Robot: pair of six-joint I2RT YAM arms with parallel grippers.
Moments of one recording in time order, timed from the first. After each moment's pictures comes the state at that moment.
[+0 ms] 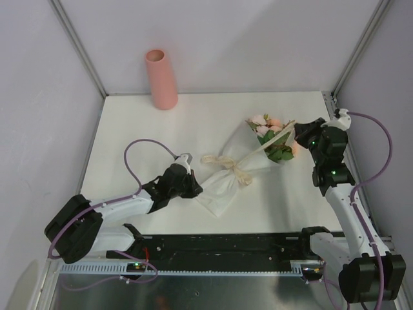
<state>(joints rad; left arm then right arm) -0.75 1.24 0.45 0.09 0.00 -0.71 0.09 0.94 0.77 -0.01 0.03 0.65</state>
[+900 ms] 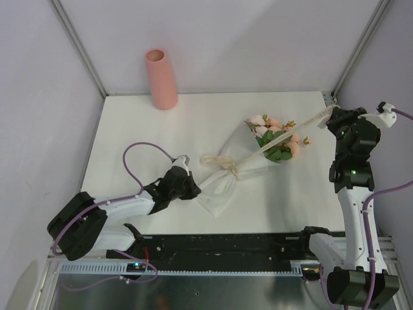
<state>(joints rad) -0.75 1.27 0.42 0.13 -0.05 -0.76 -0.11 0.90 0.96 -0.07 0.19 0.66</state>
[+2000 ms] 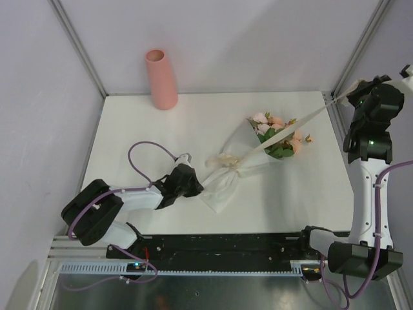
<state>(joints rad) -0.75 1.43 0.47 0.20 -0.10 -0.84 -0.17 1.13 1.37 -0.24 0.30 0.50</state>
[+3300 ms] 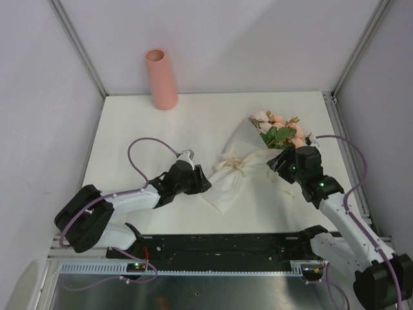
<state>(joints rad) -0.75 1.36 0.51 0.15 -0.03 -0.80 0.29 0.83 0.64 -0.43 0.06 0.85</state>
